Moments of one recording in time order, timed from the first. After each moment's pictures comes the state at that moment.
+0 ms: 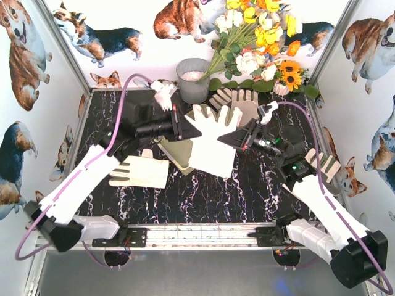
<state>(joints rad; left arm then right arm) -0.62 1.22 1.36 -0.47 0.46 -0.78 0.36 0.92 0.71 0.30 -0.71 1.25</state>
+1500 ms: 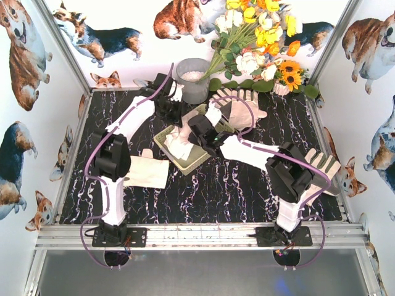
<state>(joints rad) -0.34 2.07 1.87 -0.83 0.31 -0.13 0.78 1.83 1.30 -0.11 0.40 0.93</state>
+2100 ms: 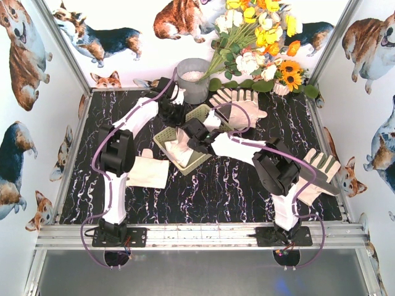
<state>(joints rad) -0.33 2.18 1.88 -0.80 0.33 -0.13 0.79 1.97 1.41 -0.32 0.42 1.14</state>
